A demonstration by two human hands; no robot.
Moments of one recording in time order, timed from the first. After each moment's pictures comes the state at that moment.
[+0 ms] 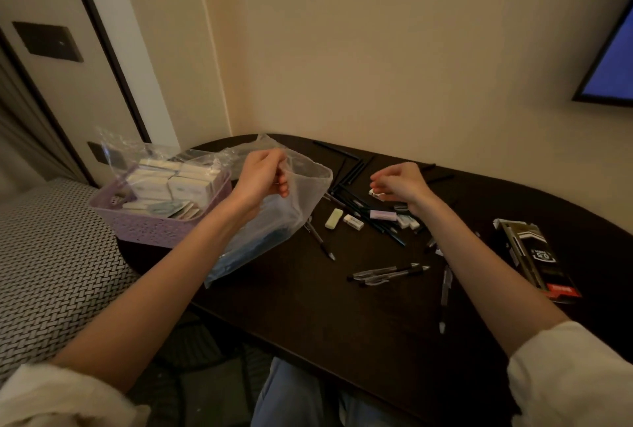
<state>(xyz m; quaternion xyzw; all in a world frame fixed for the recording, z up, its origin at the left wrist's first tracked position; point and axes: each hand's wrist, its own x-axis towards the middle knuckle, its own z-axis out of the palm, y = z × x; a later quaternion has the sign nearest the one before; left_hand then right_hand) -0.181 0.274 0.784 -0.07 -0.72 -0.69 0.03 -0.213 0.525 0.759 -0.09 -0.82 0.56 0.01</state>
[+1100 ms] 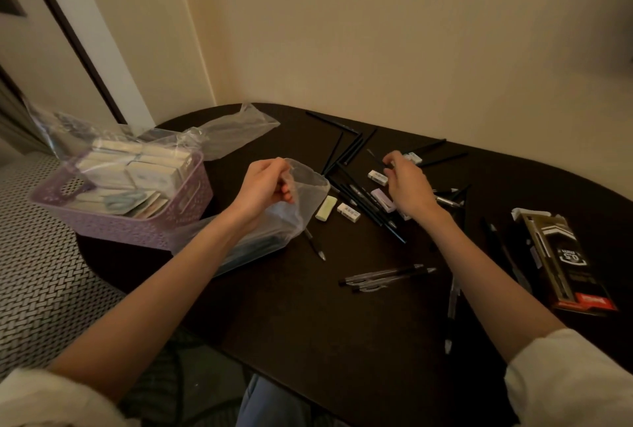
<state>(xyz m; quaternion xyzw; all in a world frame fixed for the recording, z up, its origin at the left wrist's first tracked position) -0.227 0.301 0.724 -0.02 -0.71 -0.70 -0.04 -0.275 0.559 0.680 0.01 -0.96 0.25 0.12</state>
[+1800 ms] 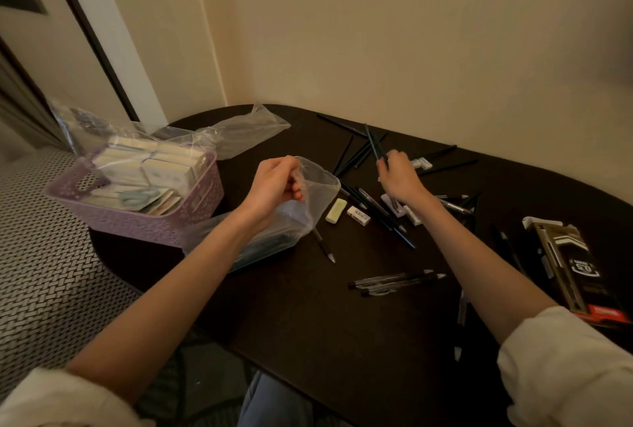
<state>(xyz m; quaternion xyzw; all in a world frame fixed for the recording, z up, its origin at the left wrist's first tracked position) -0.224 0.299 0.731 -0.03 -0.70 -0.72 -0.03 -0.307 0.530 0.689 0.00 -0.95 0.30 0.07</state>
